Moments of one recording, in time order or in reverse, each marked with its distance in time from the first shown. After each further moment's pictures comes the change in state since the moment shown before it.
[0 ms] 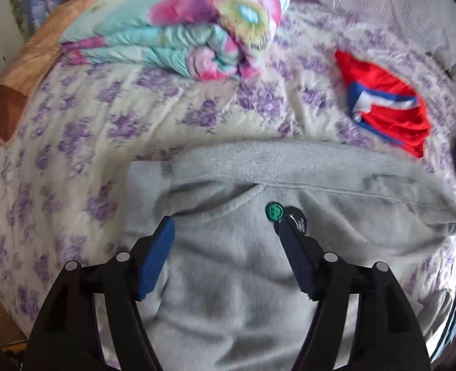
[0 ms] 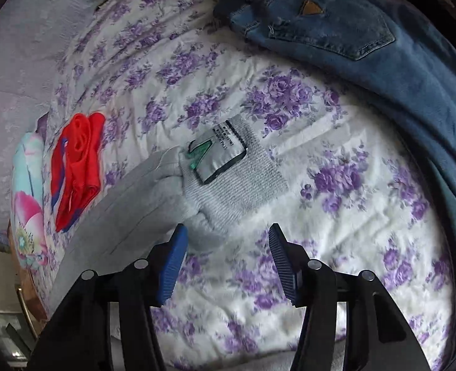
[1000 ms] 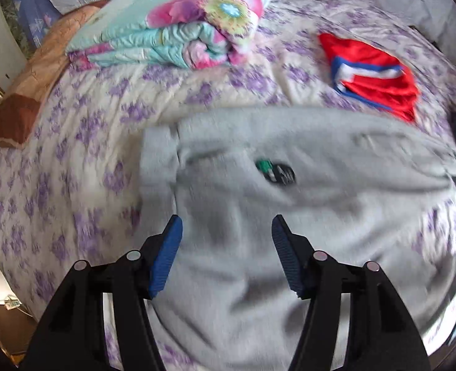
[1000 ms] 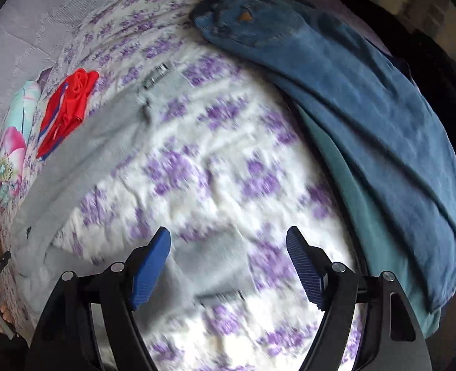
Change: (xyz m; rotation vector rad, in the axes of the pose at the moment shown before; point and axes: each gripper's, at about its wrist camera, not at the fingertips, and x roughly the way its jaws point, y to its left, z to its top) left arm -0.055 -0.010 -0.057 0.075 -0.009 0.042; right arm -0.108 -0.101 -0.118 -0.211 -0.033 -0.176
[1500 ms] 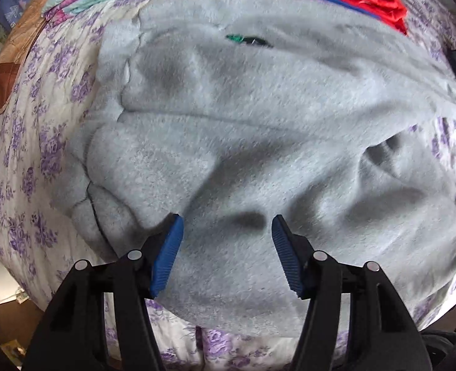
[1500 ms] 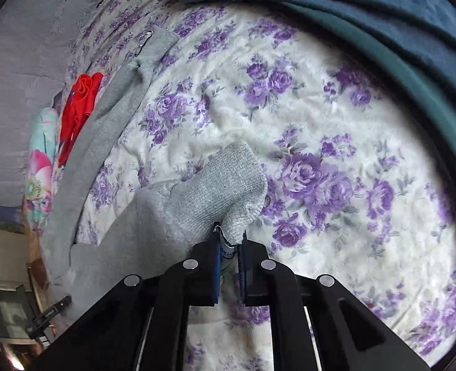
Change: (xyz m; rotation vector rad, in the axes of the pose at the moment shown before) left arm 0.049 -0.022 -0.077 0.080 0.211 0.023; right arm 0.036 -0.002 -0.051 0.147 -0.028 0.173
